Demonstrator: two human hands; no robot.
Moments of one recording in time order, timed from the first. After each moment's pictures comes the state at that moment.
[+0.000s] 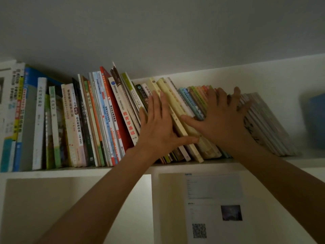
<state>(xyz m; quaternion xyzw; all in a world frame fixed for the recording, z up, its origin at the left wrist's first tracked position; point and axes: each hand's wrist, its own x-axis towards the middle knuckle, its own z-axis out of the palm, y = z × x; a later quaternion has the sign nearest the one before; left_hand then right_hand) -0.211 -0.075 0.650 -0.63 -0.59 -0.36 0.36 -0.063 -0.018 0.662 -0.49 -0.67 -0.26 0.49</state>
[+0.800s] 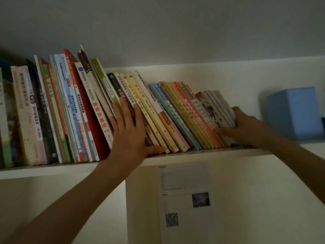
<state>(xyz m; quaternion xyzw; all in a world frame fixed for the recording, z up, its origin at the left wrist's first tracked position) -0.224 -0.057 0.617 -0.63 -0.59 -0.34 0.39 0.059 -0.005 0.632 -0.51 -0.73 -0.01 0.45</state>
